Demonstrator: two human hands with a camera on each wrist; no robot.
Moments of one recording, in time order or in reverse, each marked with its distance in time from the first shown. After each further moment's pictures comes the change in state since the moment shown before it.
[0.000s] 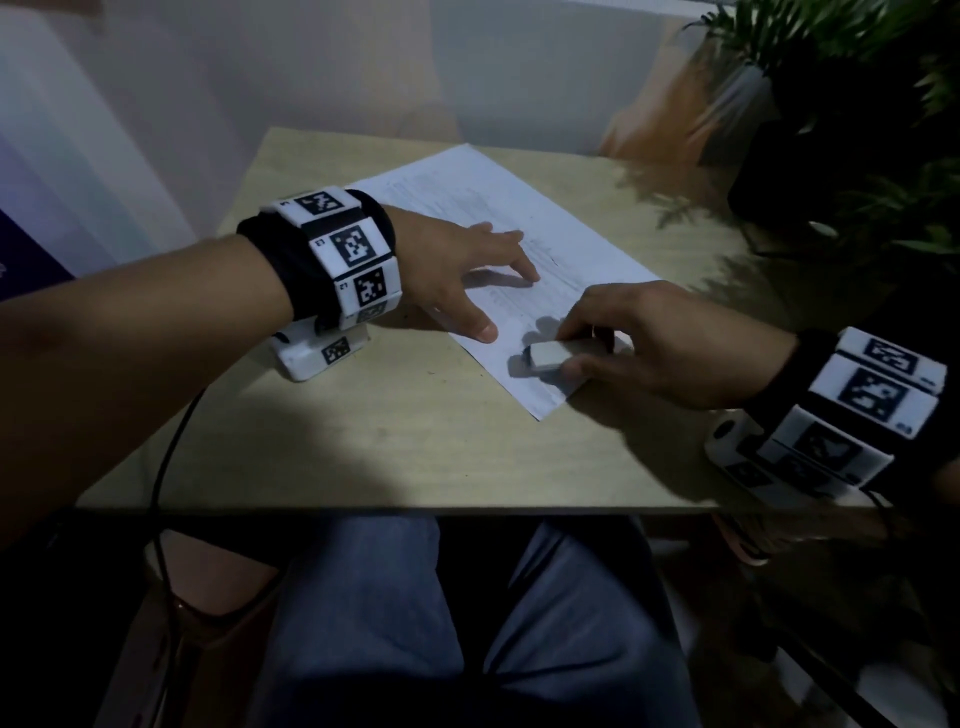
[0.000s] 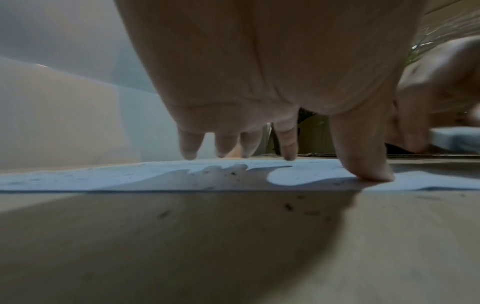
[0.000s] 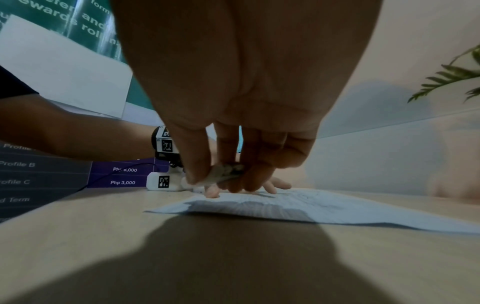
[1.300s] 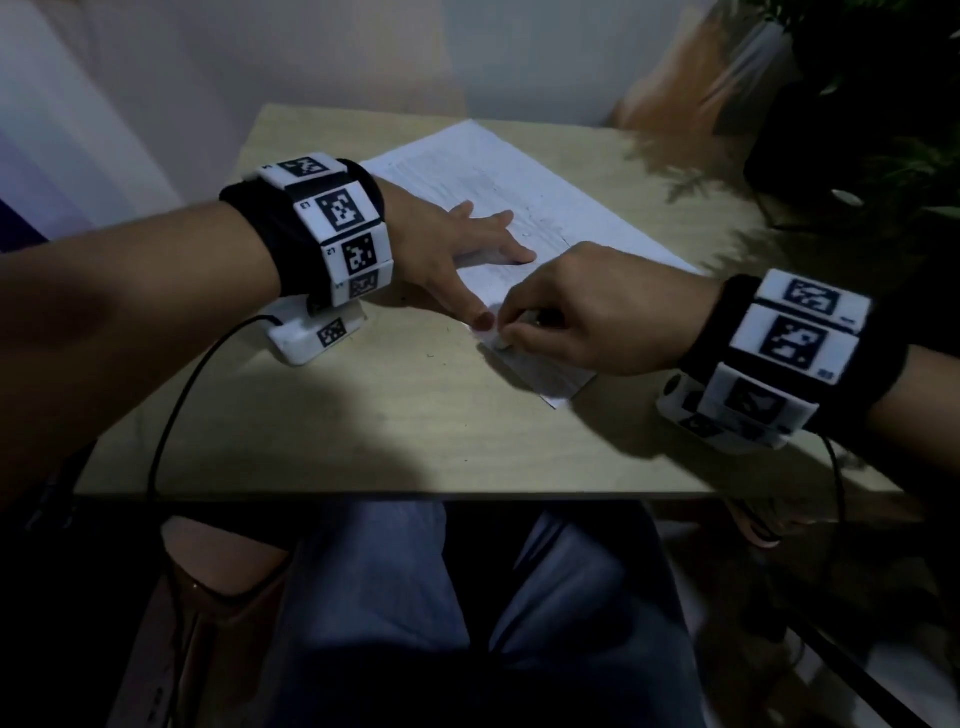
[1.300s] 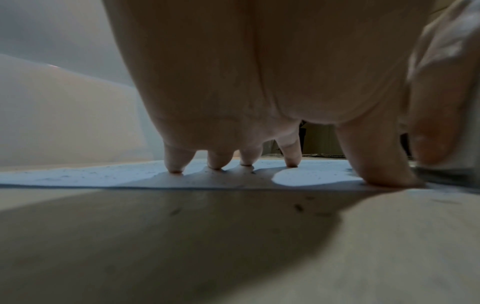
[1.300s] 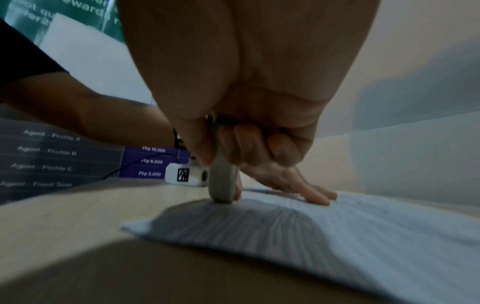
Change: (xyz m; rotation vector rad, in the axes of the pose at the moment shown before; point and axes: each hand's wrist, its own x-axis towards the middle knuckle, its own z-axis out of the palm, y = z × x) left_hand 0.004 -0.007 0.001 0.008 -0.138 -0.087; right_hand 0.037 -0.028 0.004 -0.082 -0.032 -0.096
